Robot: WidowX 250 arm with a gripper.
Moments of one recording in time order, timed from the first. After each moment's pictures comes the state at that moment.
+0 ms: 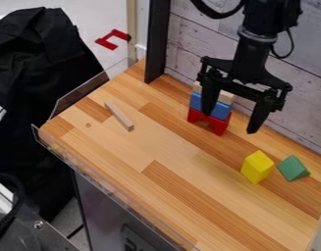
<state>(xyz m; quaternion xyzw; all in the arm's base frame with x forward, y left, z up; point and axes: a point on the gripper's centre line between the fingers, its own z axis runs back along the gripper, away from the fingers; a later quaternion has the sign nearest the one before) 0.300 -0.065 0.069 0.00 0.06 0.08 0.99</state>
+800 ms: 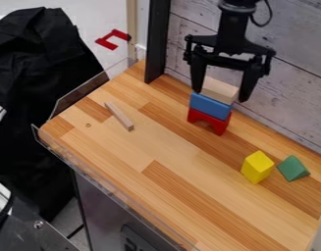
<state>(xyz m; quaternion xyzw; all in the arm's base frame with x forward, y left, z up) 0.321 -0.034 0.083 -0.06 0.04 0.21 0.97</state>
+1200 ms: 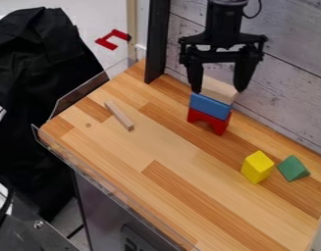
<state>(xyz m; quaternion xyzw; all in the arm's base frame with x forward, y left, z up) 0.331 -0.029 0.079 -0.02 0.04 0.43 0.90</state>
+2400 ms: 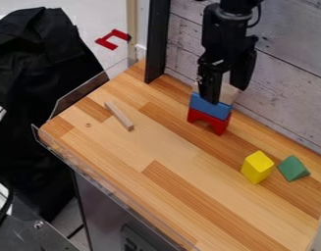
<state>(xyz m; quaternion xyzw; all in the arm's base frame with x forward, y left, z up) 0.348 -0.025 0.057 -0.03 0.03 0.63 0.77</state>
